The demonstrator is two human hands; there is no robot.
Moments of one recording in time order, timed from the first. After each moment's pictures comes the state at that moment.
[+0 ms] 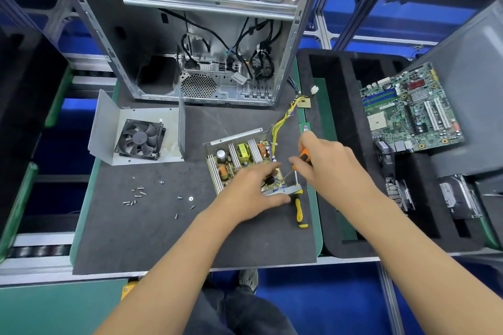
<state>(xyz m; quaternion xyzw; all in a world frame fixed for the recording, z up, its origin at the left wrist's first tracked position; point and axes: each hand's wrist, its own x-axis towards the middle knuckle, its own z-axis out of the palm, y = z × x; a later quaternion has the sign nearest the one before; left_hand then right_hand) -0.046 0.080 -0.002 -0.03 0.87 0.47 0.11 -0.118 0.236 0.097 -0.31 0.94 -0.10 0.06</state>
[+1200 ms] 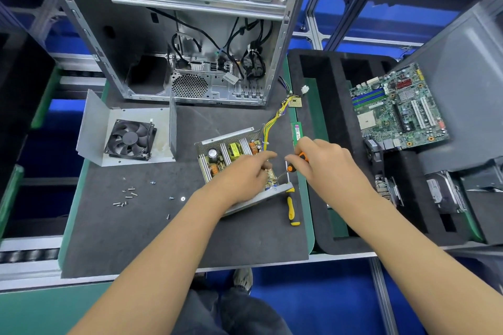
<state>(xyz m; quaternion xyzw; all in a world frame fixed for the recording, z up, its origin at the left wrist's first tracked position) -0.075 0.075 0.019 -0.02 0.89 0.42 0.19 -0.115 0.252 0.089 -0.34 0.94 -0.10 -0.03</state>
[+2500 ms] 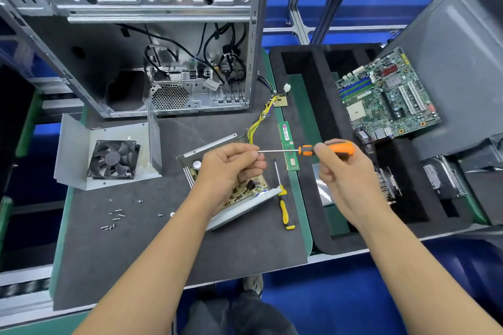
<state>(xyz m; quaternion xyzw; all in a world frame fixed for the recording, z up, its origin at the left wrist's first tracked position) -0.077 0.079 0.025 -0.21 0.49 0.84 0.05 -0.117 0.294 0.067 0.11 0.66 -0.74 0.11</state>
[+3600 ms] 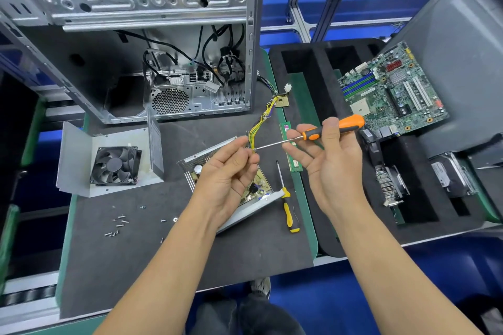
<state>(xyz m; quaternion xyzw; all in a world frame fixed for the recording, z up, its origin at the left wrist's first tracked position) -0.073 0.087 0.038 -0.23 0.31 0.92 0.01 -0.120 0.243 0.083 0.09 0.51 -0.85 0.06</state>
